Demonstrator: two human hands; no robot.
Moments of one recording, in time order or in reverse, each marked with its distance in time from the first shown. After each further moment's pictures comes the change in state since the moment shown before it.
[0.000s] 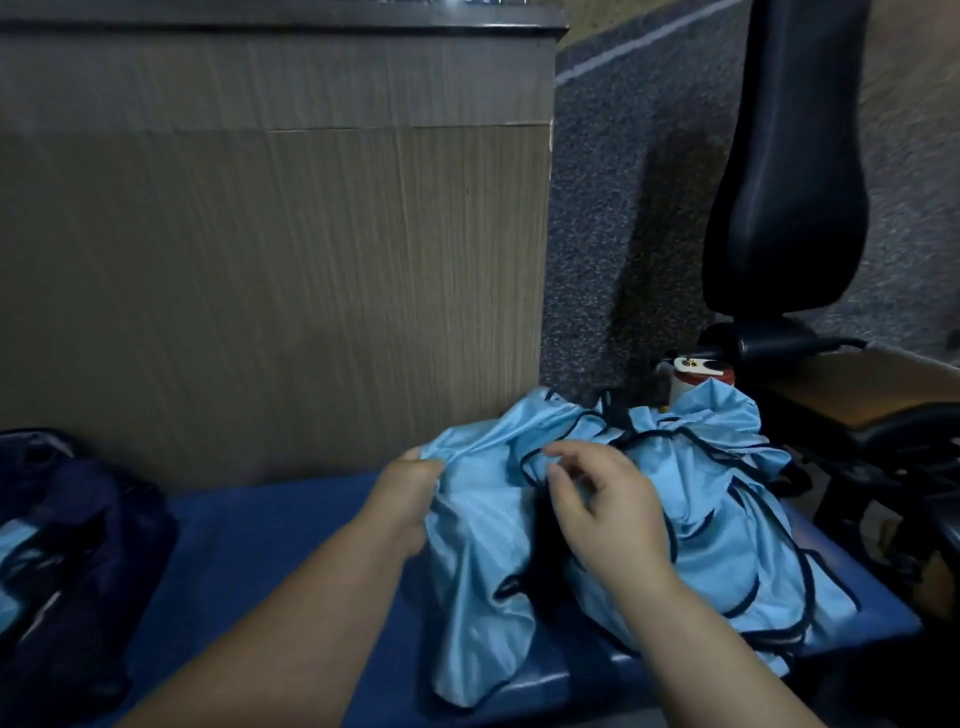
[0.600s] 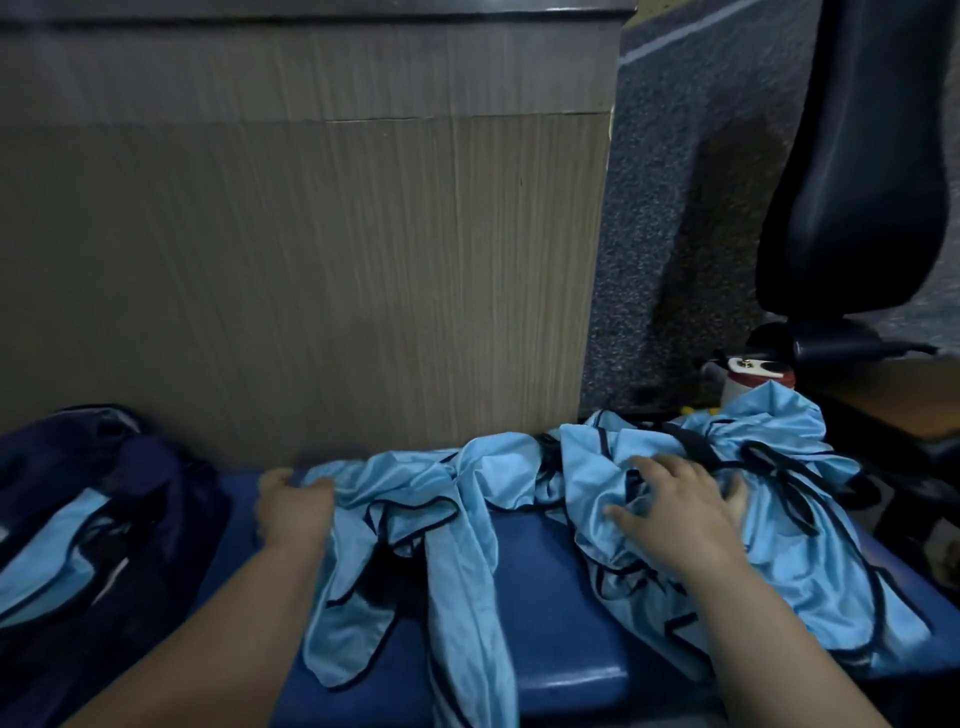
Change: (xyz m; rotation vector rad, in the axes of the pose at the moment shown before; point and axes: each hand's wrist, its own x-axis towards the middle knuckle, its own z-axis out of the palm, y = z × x) left_hand 0.018 -0.012 -0.154 0.301 0.671 -0.006; right_hand 0.014 0.042 0.001 -0.775 -0.472 0.323
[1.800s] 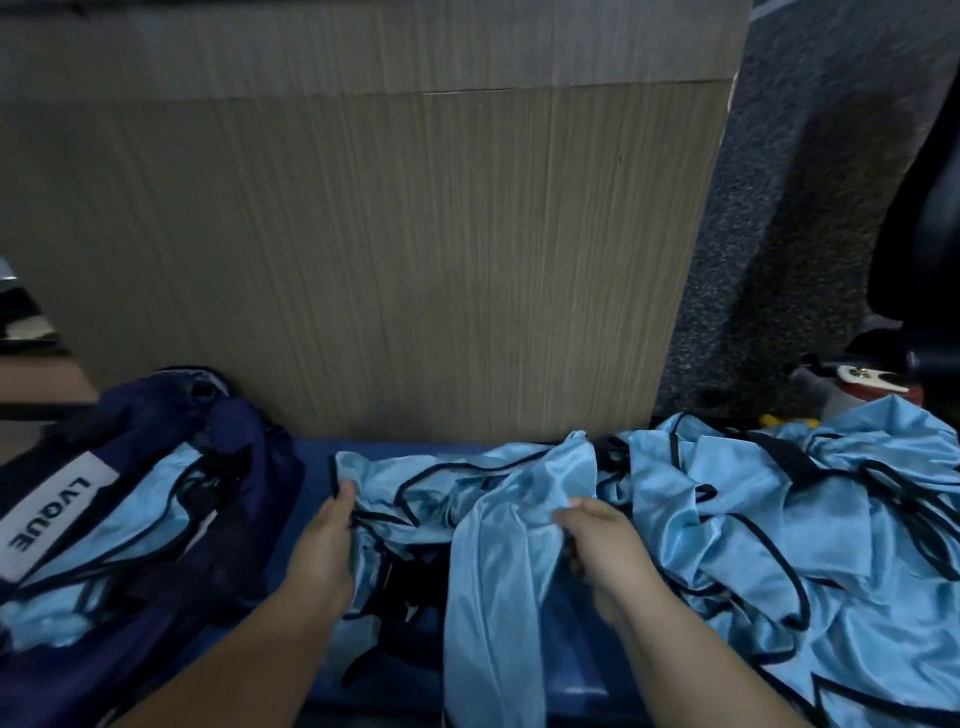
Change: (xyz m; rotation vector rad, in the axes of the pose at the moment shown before) left_hand -0.029 -0.037 -0.042 -0.566 -0.244 -0.127; right_hand -0.034 -0.123 0.042 1.424 -0.519 0.270
